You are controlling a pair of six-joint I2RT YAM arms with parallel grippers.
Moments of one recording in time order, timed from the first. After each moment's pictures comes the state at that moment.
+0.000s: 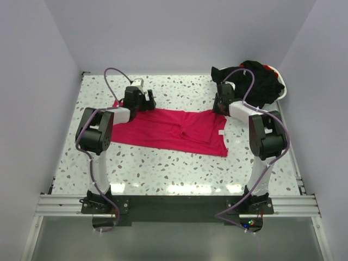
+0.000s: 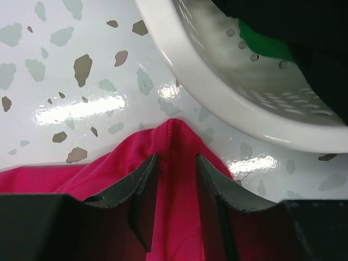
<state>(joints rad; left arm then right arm) -0.22 2.07 1.21 0.30 0.05 -0.31 0.24 1.96 1.31 -0.20 0.25 0.38</state>
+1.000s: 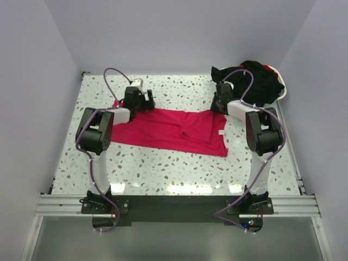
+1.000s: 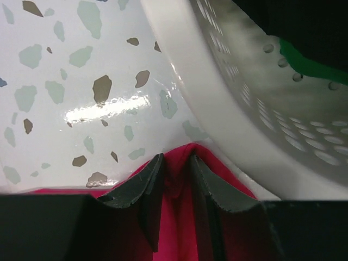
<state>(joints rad) -0.22 2.07 1.21 0.31 0.02 -0.31 0.22 2.04 1.35 -0.13 0.16 0.45</state>
